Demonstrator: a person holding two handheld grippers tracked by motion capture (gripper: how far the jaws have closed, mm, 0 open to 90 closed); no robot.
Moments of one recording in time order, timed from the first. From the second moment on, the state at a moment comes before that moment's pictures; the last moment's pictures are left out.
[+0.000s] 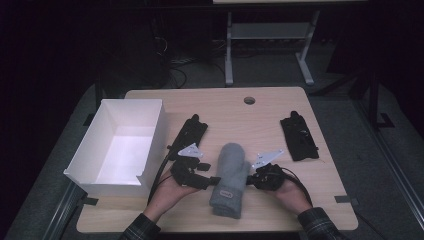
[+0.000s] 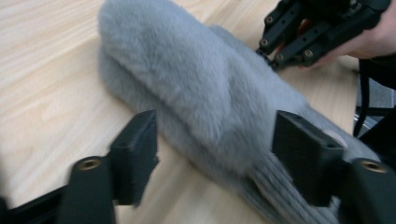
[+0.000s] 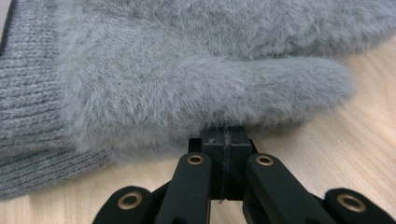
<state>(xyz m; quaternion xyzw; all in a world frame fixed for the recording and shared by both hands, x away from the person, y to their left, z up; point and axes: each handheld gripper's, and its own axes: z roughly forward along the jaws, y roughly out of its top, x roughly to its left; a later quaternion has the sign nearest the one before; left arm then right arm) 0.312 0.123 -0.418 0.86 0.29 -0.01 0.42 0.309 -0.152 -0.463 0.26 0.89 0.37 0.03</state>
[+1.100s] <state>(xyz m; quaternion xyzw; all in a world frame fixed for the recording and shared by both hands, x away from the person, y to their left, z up) 0.350 0.077 -0.462 0.87 0.32 -0.02 0.37 0.309 -0.149 -0.466 0.26 0.90 0.36 0.04</state>
